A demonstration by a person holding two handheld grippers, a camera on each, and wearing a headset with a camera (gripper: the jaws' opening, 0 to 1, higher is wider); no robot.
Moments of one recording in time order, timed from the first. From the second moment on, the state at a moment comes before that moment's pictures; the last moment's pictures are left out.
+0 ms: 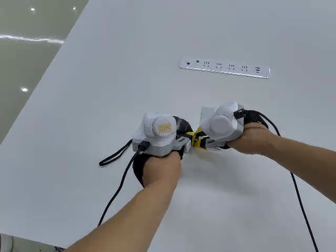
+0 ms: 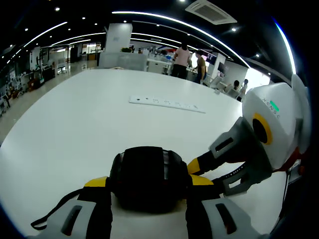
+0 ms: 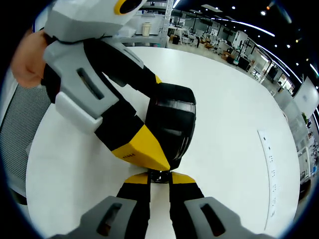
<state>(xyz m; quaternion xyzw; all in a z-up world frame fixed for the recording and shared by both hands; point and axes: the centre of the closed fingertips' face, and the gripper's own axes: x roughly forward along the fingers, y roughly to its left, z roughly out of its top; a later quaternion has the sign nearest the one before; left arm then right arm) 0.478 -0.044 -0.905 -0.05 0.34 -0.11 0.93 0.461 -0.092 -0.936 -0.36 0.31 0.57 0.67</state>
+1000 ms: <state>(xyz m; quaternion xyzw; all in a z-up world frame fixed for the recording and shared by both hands) 0.479 -0.043 -0.904 -0.05 0.34 -0.11 0.93 0.461 -0.092 -0.936 -0.38 0.30 0.57 0.66</state>
